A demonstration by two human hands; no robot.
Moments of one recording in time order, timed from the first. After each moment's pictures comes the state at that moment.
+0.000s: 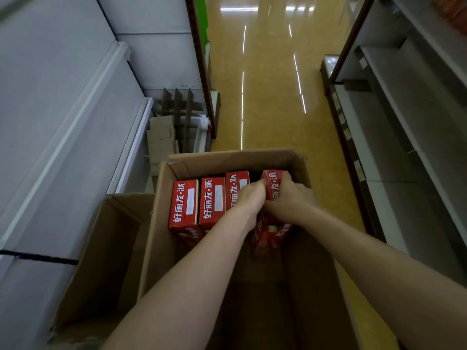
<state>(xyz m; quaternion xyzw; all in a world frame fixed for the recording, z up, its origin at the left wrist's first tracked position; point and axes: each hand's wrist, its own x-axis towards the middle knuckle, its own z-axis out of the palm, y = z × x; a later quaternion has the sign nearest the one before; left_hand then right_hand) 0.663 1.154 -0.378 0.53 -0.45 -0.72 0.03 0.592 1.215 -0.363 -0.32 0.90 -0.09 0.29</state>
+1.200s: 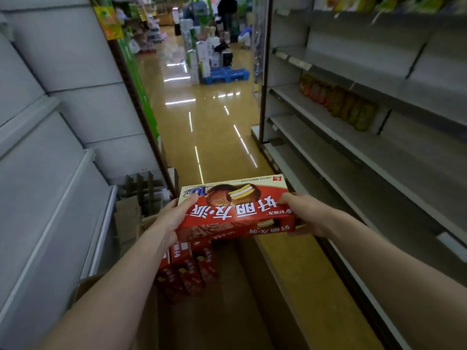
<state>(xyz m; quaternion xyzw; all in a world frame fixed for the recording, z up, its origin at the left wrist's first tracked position) 0.733 1.157 -0.250 0.45 -0.52 -0.71 0.13 0.590 1.396 -0.202 -0.06 0.79 -0.45 0.40</state>
